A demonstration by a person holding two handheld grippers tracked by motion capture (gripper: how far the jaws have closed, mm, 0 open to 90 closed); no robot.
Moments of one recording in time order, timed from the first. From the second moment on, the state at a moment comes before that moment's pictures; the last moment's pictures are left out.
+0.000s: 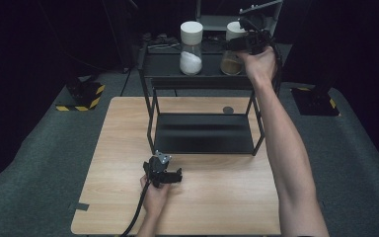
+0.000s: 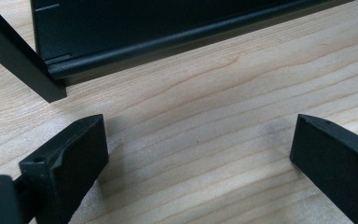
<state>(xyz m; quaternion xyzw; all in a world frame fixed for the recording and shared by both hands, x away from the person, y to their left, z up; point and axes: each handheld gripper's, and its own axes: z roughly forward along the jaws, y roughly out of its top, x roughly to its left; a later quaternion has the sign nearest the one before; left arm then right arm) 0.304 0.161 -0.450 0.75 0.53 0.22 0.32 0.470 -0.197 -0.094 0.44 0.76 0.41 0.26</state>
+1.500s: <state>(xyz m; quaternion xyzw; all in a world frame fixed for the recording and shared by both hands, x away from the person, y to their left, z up) 0.304 0.160 -0.450 0.75 0.53 0.22 0.32 0.420 -0.269 -0.123 0.40 0.75 0.47 0.23</state>
